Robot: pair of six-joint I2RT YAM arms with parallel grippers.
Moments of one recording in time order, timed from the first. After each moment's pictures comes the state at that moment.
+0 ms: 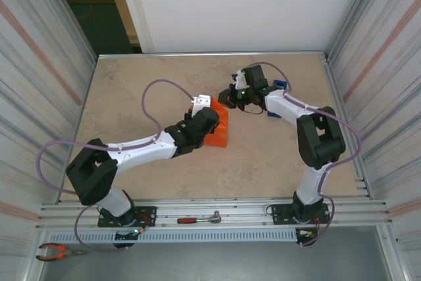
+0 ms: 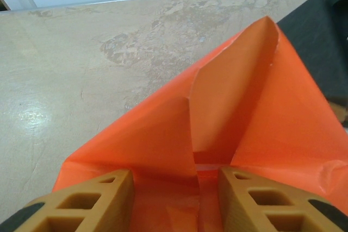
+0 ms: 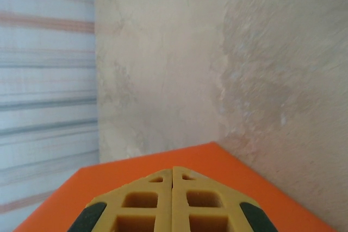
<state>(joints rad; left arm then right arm) -0.93 1.56 0.98 -0.09 -0.67 -0.44 0.42 1.85 1.30 -0.23 -0.68 0.78</state>
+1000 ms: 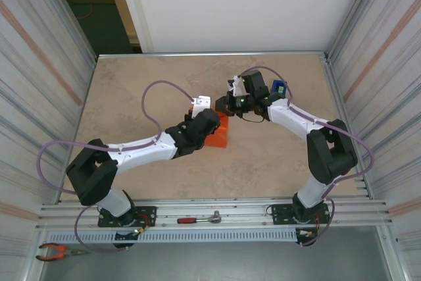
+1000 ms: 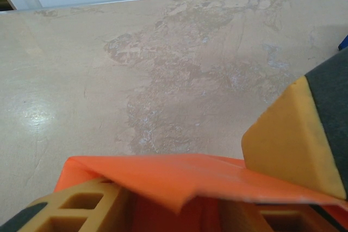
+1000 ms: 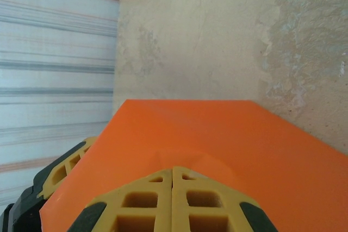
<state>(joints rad) -0.94 1.56 0.98 -0.09 -0.70 -0.45 0.49 1.68 1.17 -0.21 -0.68 0.77</state>
